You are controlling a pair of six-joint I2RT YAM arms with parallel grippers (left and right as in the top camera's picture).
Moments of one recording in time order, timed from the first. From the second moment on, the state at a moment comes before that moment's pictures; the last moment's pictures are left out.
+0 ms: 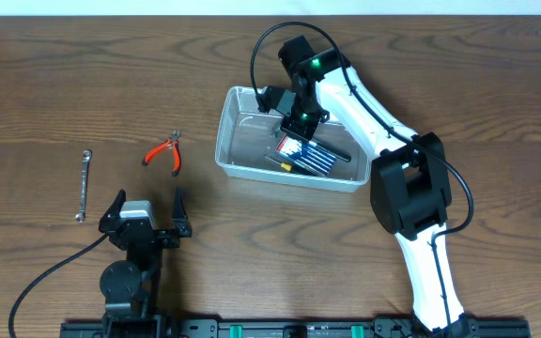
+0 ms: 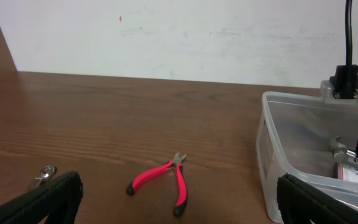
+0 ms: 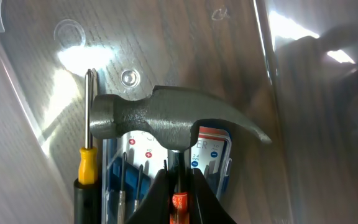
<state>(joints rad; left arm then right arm) 0.01 0.01 0.02 -0.11 0.00 -0.04 0.48 2.37 2.07 -1.15 -0.19 -0.64</state>
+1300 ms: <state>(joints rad) 0.01 0.01 0.02 -0.11 0.00 -0.04 0.46 2.37 2.18 -1.21 -0.21 -0.56</state>
